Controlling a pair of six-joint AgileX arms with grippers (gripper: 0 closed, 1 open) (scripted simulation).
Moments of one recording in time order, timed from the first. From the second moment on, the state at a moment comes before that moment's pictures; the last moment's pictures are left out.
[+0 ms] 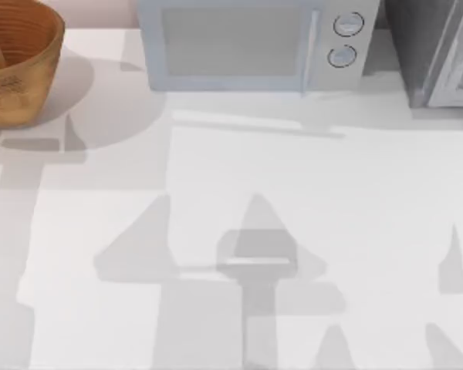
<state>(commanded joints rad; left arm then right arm) 0.10 1.21 0.55 0.73 0.12 0.01 0.00 0.00 0.00 0.00 0.00 0.00</state>
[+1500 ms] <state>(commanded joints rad) 0.19 2.14 1.03 1.09 0.23 0.01 0.00 0.00 0.00 0.00 0.00 0.00</state>
